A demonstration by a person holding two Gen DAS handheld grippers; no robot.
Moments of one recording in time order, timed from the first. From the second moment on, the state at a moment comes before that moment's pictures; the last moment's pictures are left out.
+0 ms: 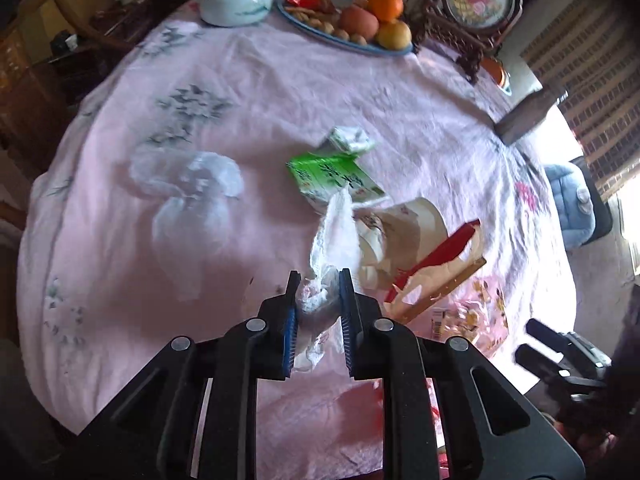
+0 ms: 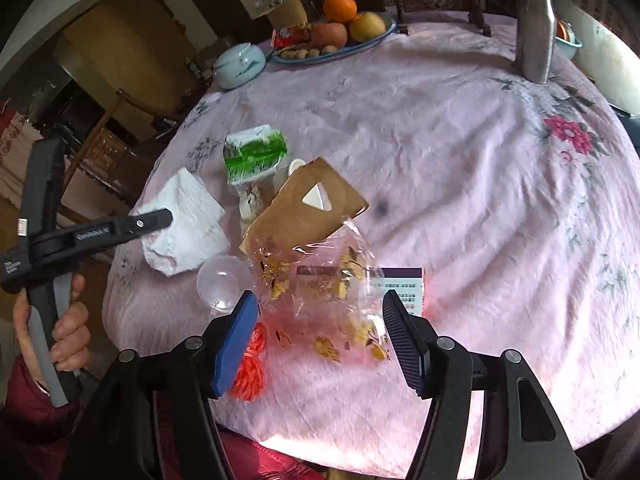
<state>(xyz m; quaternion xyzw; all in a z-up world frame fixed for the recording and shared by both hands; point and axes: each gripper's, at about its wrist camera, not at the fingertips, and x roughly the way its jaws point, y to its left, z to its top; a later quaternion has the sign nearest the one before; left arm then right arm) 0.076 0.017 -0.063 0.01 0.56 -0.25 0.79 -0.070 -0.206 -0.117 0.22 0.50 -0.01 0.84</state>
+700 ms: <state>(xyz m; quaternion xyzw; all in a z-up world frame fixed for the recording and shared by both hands) 0.067 0.048 -0.042 0.01 0.54 -0.20 0.82 -0.044 -0.196 -0.119 0.18 0.48 0.00 0.86</state>
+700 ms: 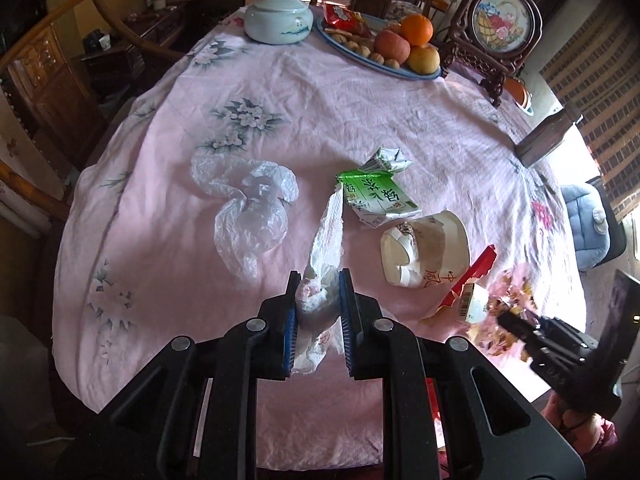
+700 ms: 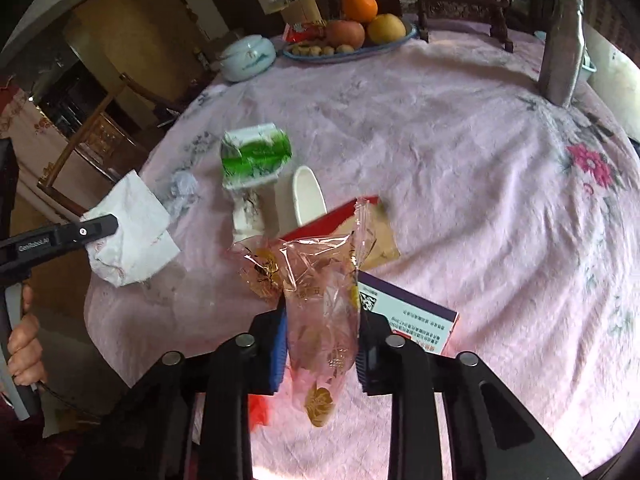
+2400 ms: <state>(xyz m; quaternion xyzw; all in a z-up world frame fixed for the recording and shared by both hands) -0.181 0.462 -0.132 -0.34 0.55 0.24 0.72 -0.016 0.218 -0.068 -0.10 0.49 0.45 0.74</state>
